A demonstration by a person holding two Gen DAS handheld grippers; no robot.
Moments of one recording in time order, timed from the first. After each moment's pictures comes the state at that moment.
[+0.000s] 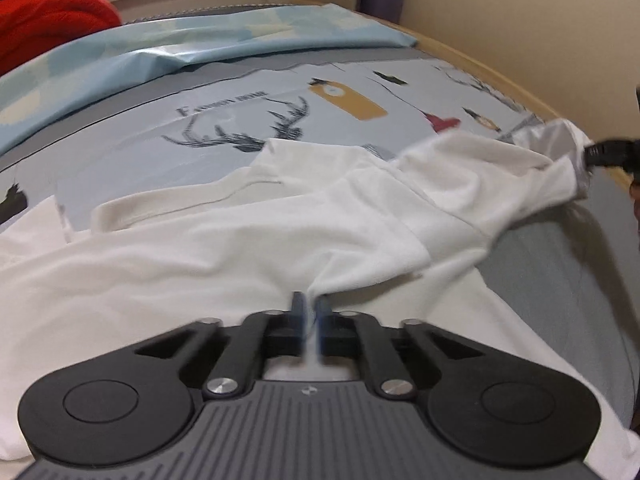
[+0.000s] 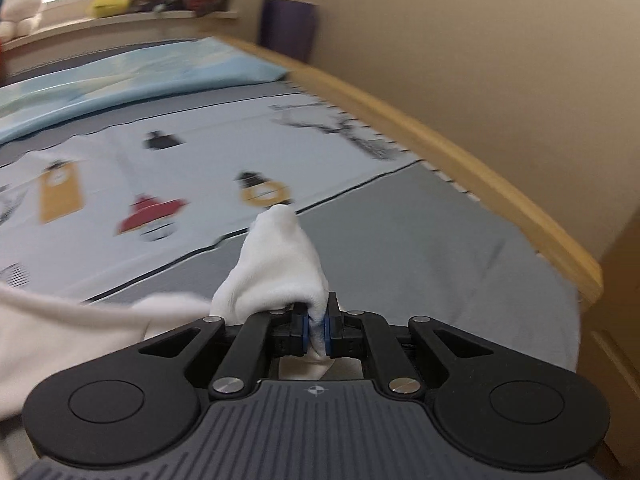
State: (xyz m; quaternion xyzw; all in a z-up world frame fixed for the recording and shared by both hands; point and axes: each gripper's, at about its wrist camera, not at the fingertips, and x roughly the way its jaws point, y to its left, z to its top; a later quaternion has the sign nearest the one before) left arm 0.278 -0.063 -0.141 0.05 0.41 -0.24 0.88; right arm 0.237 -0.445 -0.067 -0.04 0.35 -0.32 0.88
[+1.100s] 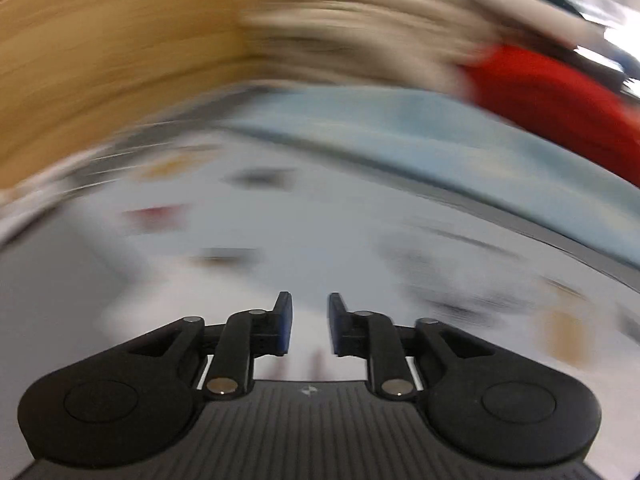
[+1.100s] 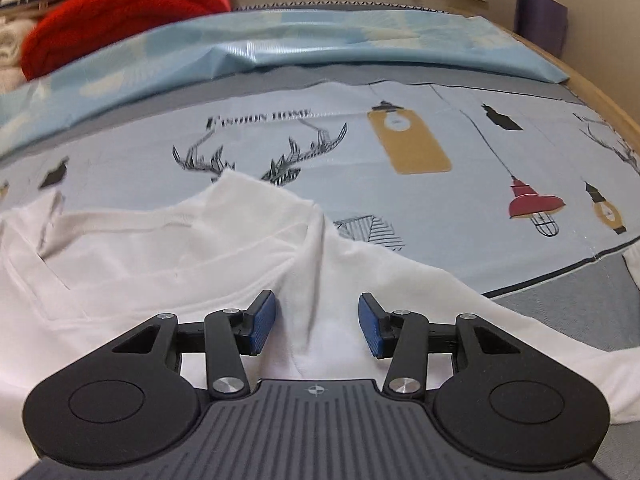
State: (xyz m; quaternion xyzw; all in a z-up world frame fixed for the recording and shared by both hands) left arm 0.208 0.389 -0.052 -0.11 0.34 0.28 0.89; right arm 0.305 -0.263 -0.129 -0.05 0.43 0.01 0.90
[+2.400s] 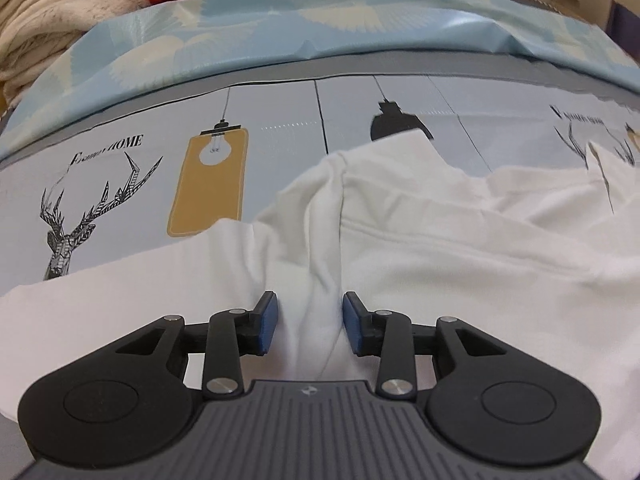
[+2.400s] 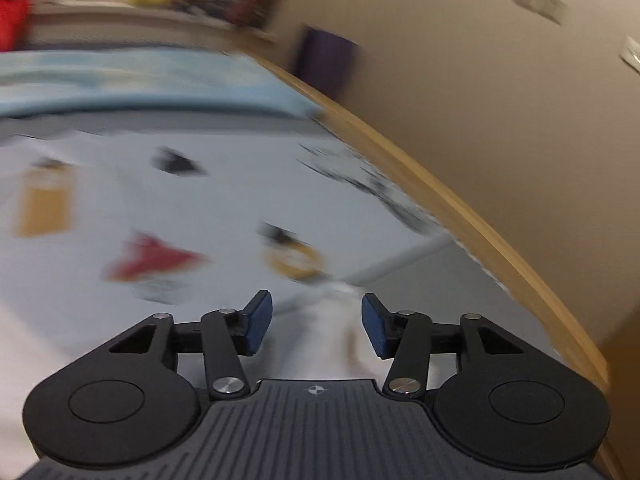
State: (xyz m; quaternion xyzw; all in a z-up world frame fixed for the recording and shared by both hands) left arm 0.310 0.155 -0.119 0.03 0.49 0.08 0.87; right arm 0.312 -0.449 -0.092 -0.14 0.33 -0.31 0.88
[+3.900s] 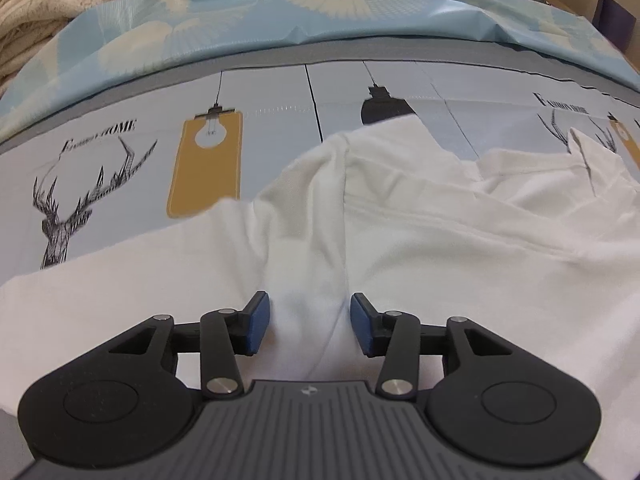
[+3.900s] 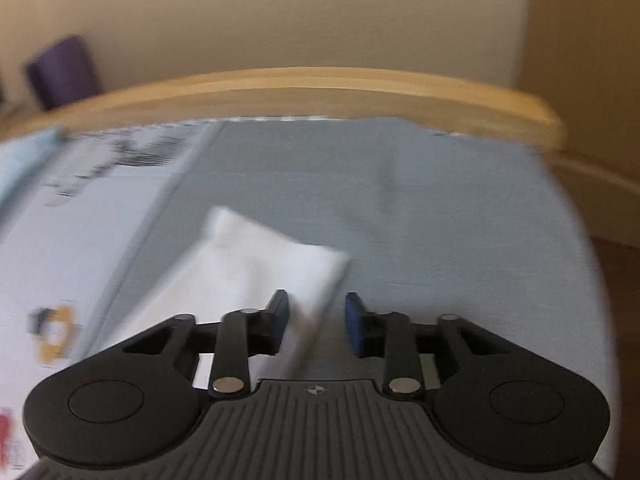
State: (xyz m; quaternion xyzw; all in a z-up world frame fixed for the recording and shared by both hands) left arm 0.299 0.165 -0.114 0.01 0.52 0.05 0.85; right arm 0.232 -0.614 -0.093 0.22 0.30 -0.53 0.76
